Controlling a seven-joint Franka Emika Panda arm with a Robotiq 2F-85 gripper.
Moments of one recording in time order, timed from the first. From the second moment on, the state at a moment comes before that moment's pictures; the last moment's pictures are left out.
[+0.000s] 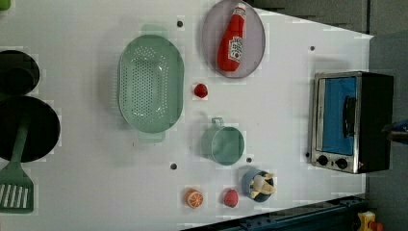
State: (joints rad) arm -0.01 -0.27 -0.05 -1.94 -0.01 0.07 0.06
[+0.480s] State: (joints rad) arm -0.01 -0.27 -0.09 -2.04 -0.08 0.15 -0.08
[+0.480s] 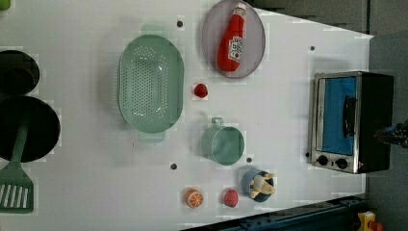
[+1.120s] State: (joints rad) arm -0.03 -0.21 -0.29 -2.18 -0.11 0.44 -0.63
